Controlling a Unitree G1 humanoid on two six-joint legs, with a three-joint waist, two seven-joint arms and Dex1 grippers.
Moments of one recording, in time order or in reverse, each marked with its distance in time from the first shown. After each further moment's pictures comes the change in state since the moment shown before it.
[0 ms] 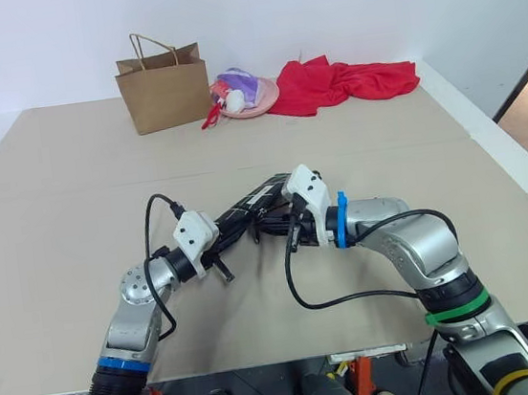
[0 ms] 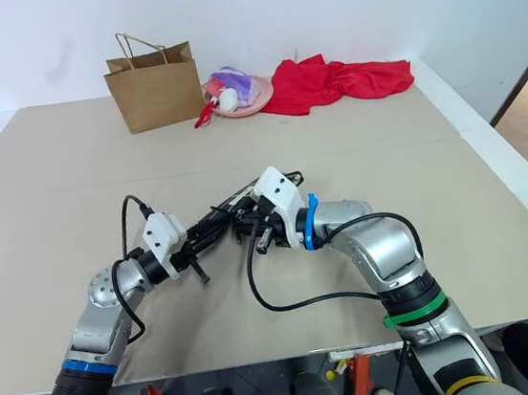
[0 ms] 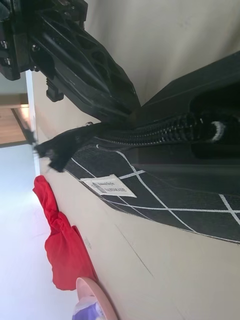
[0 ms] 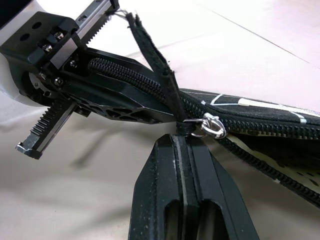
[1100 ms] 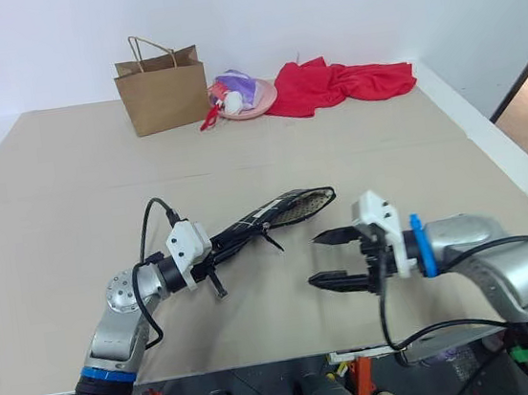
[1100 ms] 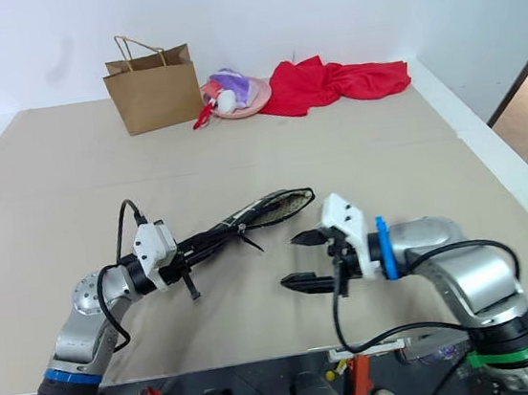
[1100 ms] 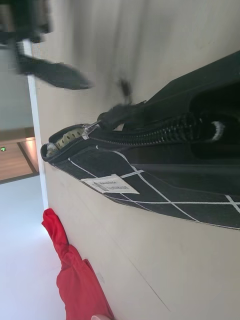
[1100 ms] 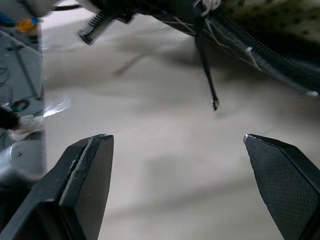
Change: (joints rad) left arm 0.049 0.074 0.001 -0.068 -0.084 -0.014 -0.129; right arm 0.253 -0.234 -0.130 -0.208 0.088 0.006 0.182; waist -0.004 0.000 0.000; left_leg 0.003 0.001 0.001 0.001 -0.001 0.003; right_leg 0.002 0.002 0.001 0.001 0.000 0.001
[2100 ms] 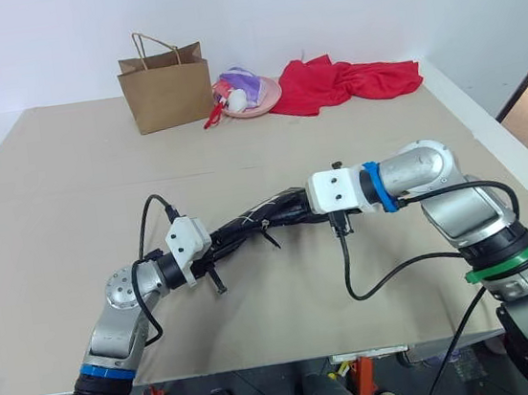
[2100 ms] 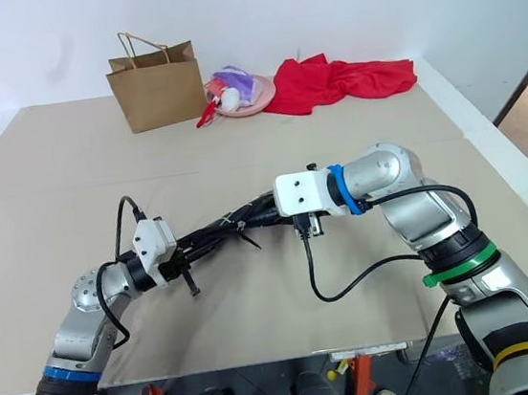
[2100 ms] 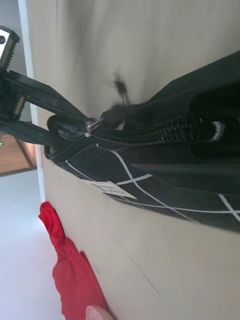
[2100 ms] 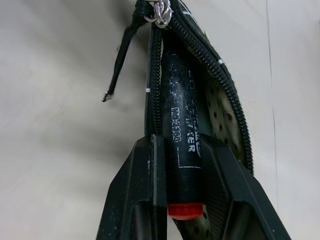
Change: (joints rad) left arm -0.014 0.003 0.001 -0.015 -0.001 0.038 0.013; right arm -0.452 -0.057 0.263 0.376 -0.506 -0.638 0.267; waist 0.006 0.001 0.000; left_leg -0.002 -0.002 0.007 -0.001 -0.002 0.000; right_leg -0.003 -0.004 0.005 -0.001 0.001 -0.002
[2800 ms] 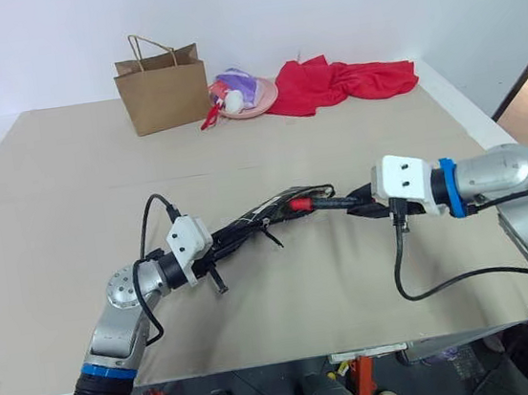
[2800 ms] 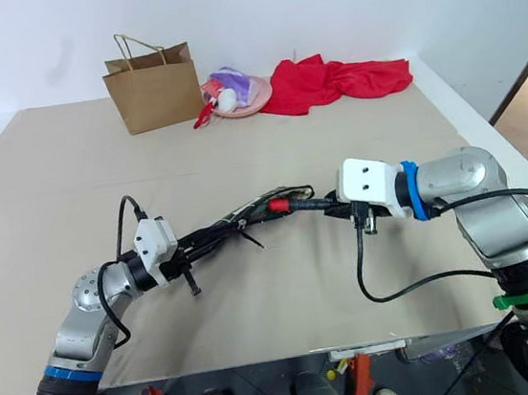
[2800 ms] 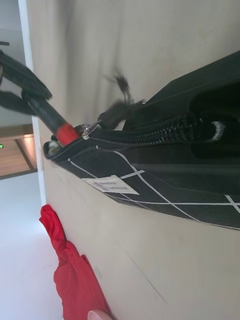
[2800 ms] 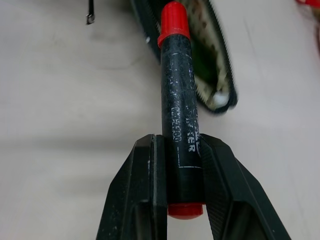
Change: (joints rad) left arm -0.003 -0.002 -0.002 -0.002 0.000 0.005 0.007; right arm 0.219 -0.251 -0.213 -0.094 0.173 0.106 -0.052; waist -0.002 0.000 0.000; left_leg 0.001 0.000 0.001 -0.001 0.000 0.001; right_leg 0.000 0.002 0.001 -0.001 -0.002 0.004
